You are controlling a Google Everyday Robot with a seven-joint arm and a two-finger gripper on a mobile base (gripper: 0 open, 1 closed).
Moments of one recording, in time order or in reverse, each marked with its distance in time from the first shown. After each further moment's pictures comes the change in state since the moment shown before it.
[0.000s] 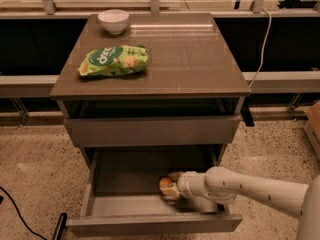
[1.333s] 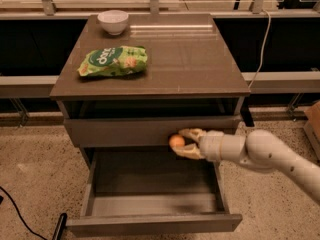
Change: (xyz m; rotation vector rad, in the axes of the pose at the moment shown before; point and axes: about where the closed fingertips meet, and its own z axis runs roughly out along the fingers) arm -0.173 -0.028 -0.168 0.001 -0.343 -0.322
